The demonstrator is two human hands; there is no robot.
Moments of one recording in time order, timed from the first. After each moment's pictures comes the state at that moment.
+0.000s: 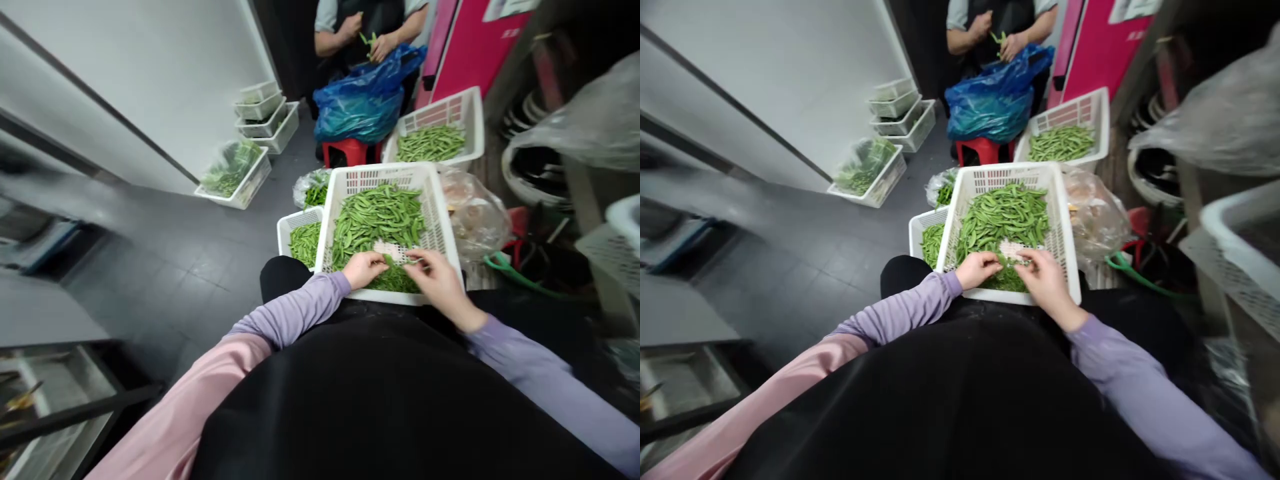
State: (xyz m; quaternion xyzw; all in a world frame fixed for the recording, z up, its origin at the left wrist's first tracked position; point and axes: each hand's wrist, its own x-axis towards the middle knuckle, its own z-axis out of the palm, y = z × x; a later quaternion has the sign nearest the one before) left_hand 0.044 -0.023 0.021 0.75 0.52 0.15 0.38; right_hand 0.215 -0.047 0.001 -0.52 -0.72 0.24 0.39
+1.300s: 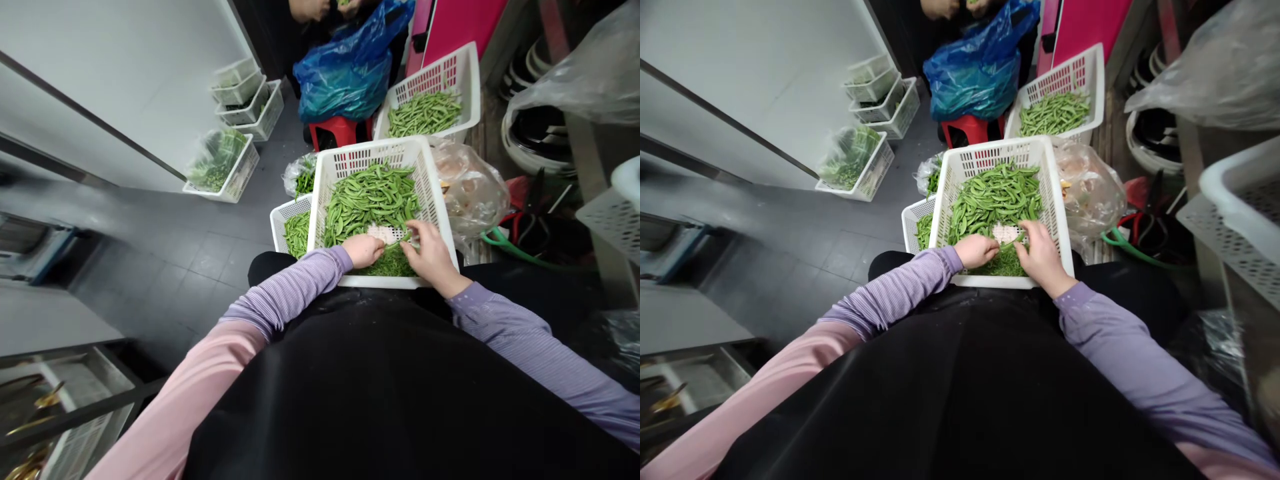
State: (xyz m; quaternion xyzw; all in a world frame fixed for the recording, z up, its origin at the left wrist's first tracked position) left_hand 0.067 0.003 0.032 0.87 0.42 -0.10 0.22; right_hand 0.231 -0.030 -0.009 -0.55 -0.68 0.28 0.40
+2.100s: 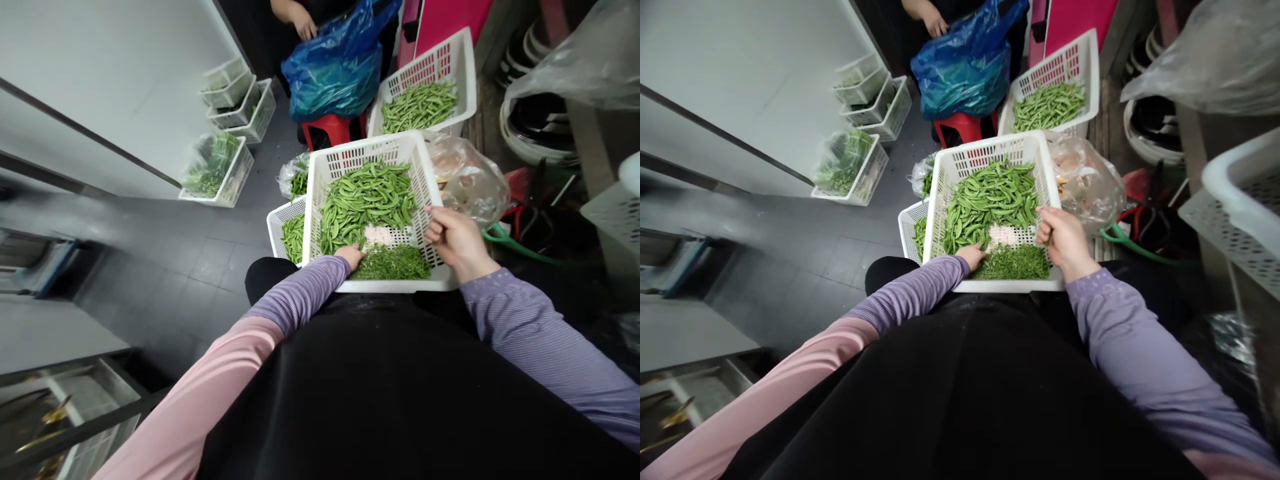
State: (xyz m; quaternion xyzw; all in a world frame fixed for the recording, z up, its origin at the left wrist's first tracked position) left_hand 0.041 0.024 -0.075 0.83 0.47 -0.22 0.20; right_hand 0.262 0.008 0.006 -0.49 -0.26 0.61 0.56
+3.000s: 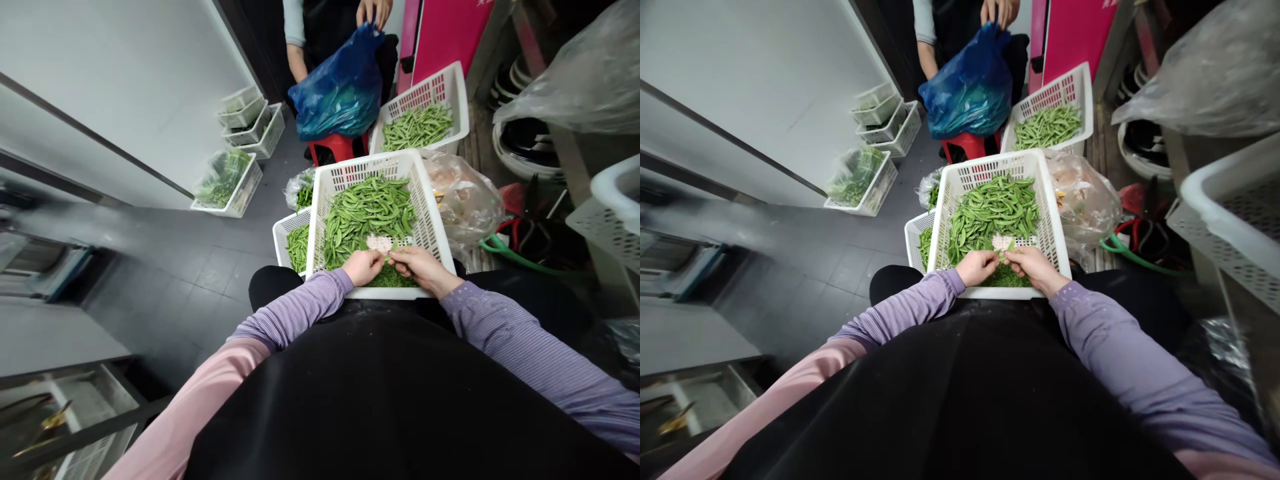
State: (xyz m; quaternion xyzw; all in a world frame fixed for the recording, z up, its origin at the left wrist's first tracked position) left_hand 0.069 -0.012 0.012 0.81 0.50 0.06 0.31; right_hand 0.227 -0.017 -0.021 -0.50 -0.36 0.72 0.33
